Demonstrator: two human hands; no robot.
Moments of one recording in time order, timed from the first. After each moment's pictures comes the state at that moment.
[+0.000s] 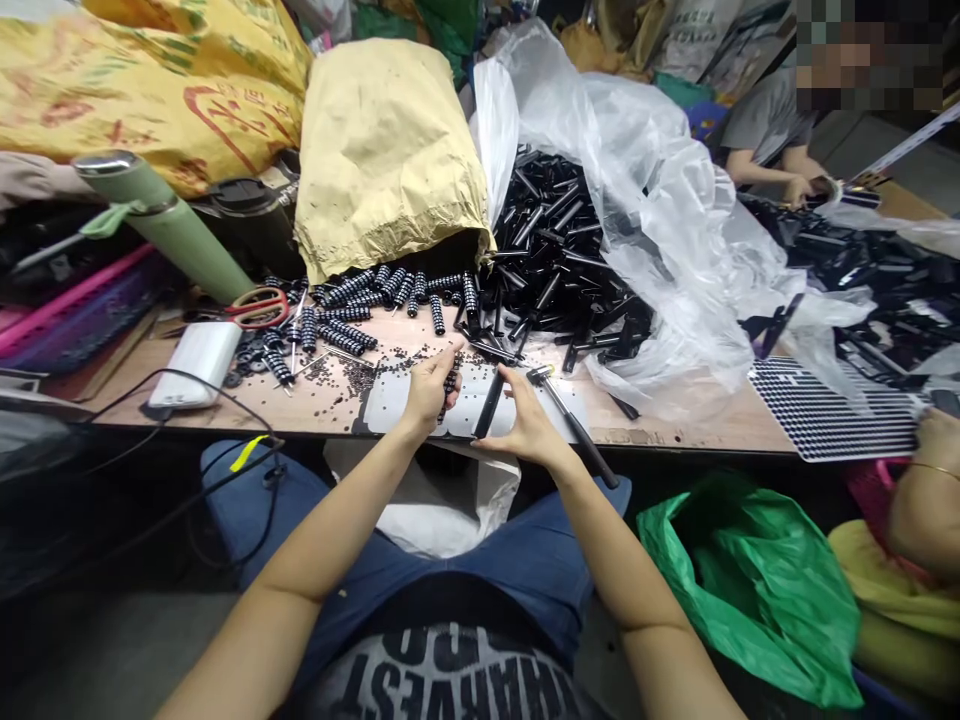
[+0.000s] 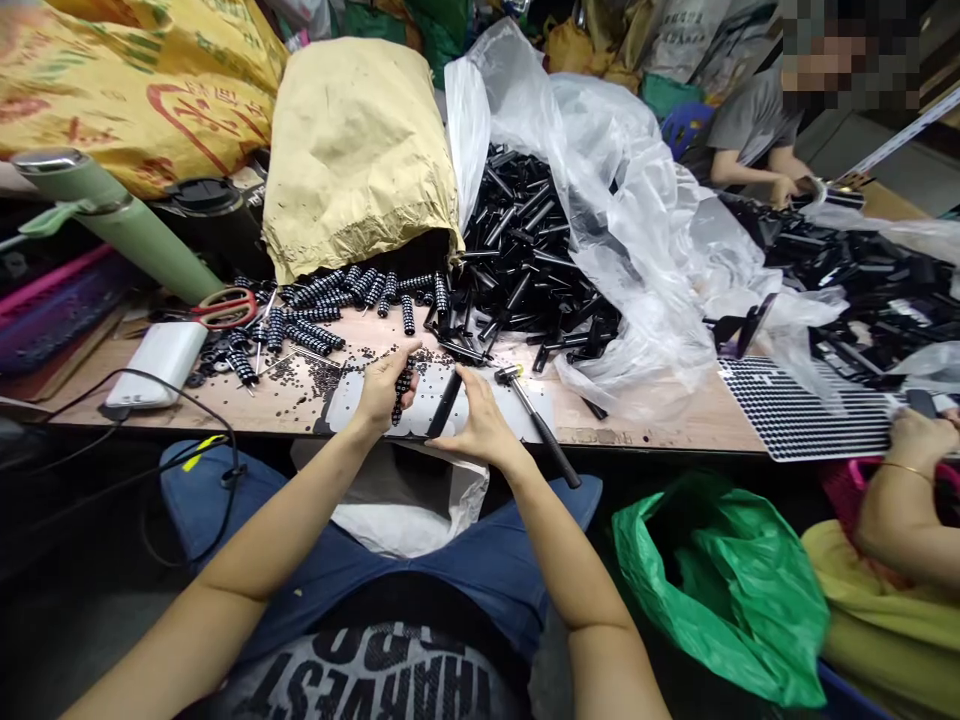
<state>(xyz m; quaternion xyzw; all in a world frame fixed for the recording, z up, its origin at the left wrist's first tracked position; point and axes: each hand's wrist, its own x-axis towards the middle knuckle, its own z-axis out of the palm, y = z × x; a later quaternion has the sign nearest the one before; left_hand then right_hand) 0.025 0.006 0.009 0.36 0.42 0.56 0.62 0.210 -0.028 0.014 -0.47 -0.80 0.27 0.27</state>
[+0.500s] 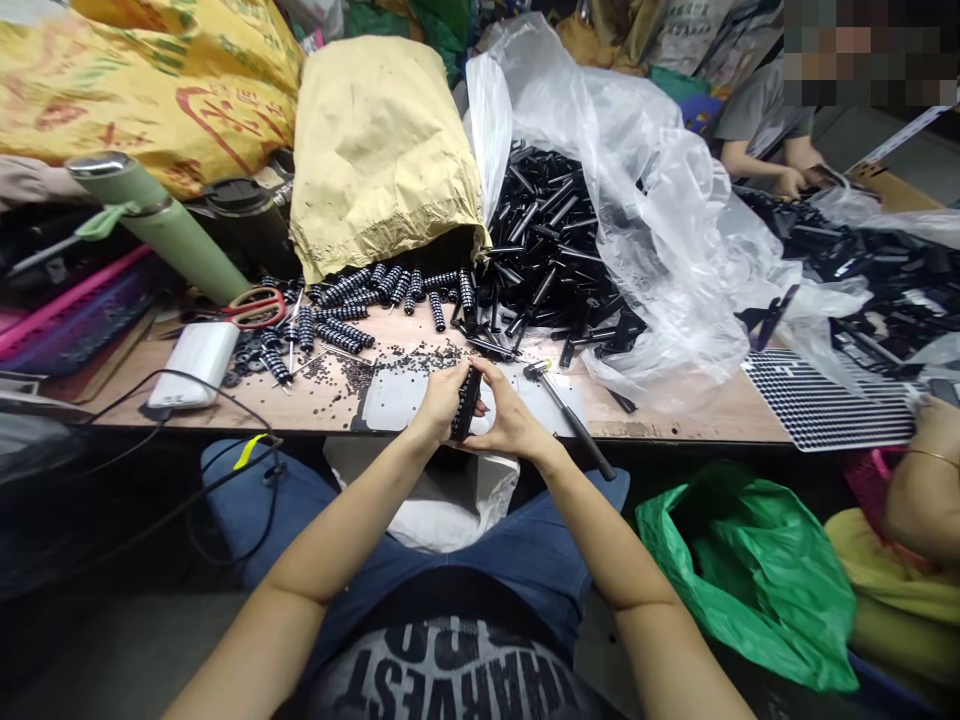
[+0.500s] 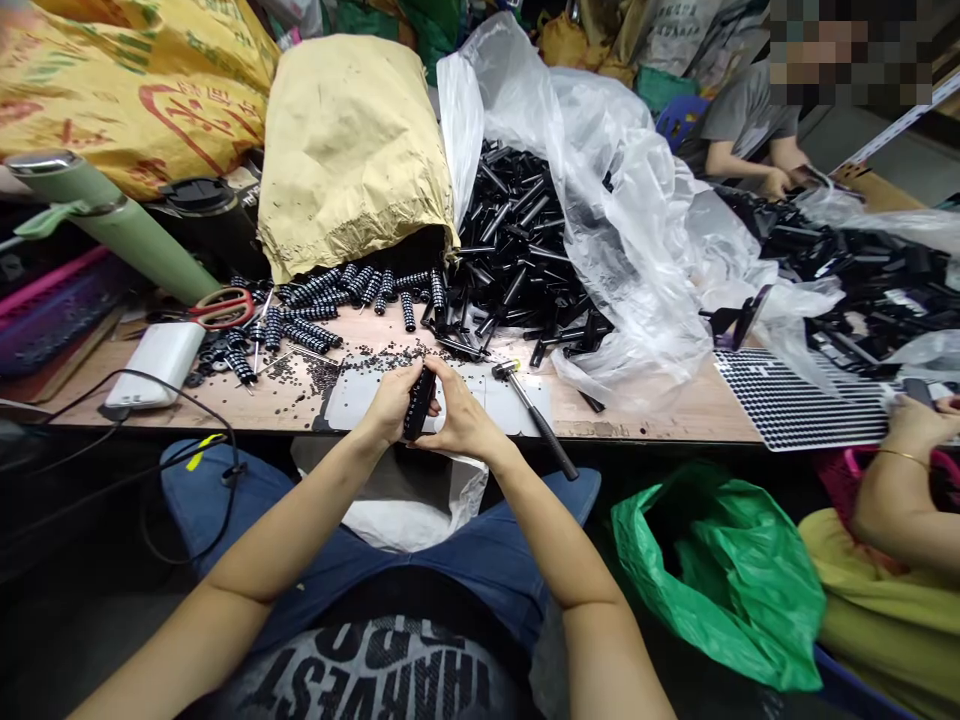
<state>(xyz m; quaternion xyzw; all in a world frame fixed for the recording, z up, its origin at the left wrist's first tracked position) 0.047 -0.012 0.023 0.29 0.46 0.48 0.69 0.187 -0.027 0.023 -0.37 -0.83 0.30 0.30</state>
